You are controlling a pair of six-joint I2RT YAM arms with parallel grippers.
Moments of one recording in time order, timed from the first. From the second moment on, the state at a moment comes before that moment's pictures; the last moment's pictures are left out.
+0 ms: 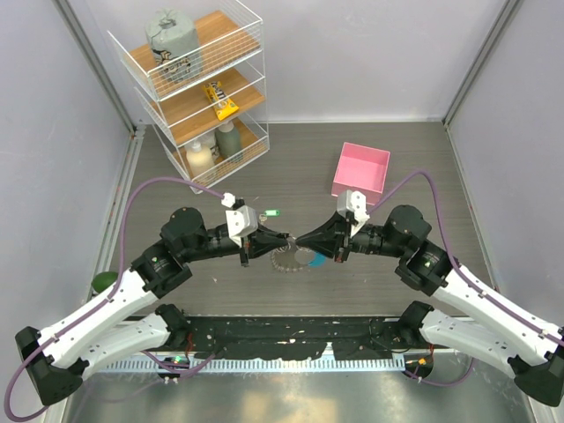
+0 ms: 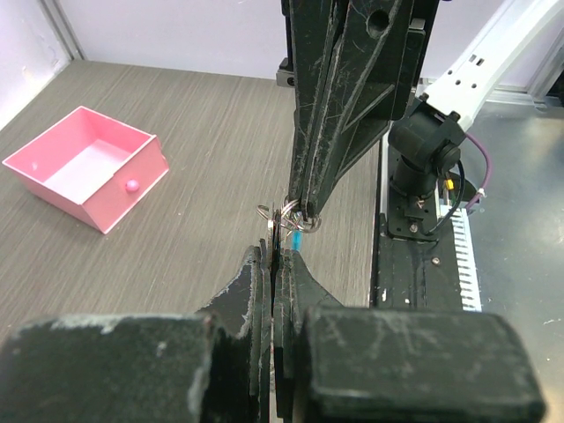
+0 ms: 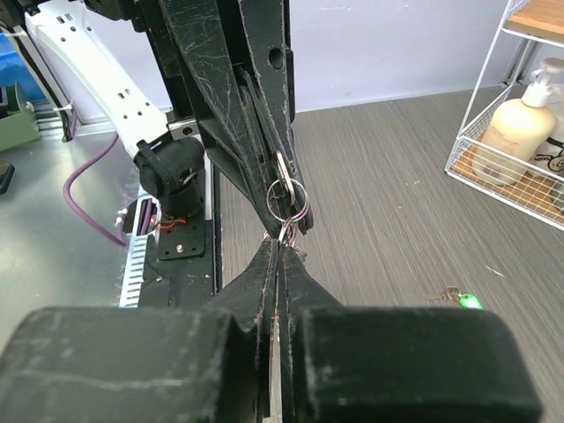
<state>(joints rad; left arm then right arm) -0.83 0.80 0.78 -0.02 0.53 0.05 0.80 0.80 0.74 0.09 -0.60 0.06</state>
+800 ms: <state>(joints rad) -0.83 0.91 0.86 -0.08 0.53 -0.04 0.80 0.71 0.52 0.41 -0.62 -0.04</state>
